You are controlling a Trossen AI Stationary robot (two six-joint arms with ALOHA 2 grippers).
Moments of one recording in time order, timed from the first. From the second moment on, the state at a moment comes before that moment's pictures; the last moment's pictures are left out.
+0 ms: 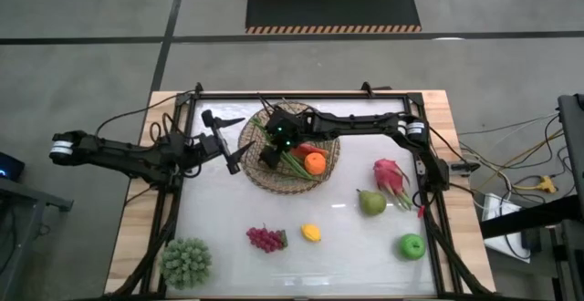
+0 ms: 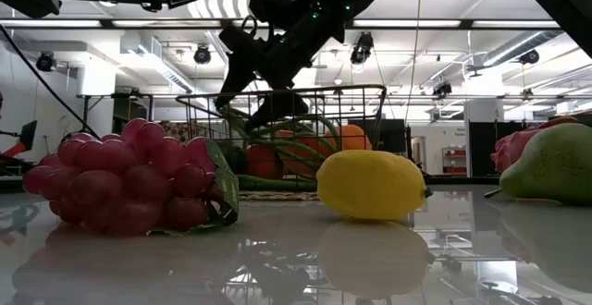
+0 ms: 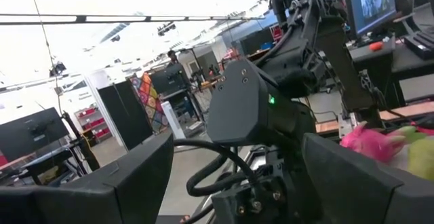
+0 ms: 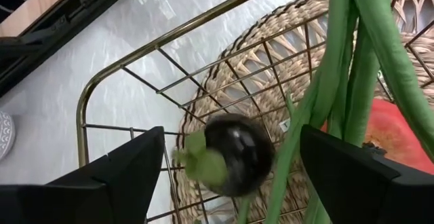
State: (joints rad) left arm -0.03 0.80 0.40 0.65 -0.45 0.48; right arm -0.19 2.13 1.75 -0.42 -0.13 0.46
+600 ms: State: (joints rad) left arm -0.03 0.86 0.41 0.65 -0.40 0.48; right arm -0.09 1.89 1.75 -0.75 -0.13 0.15
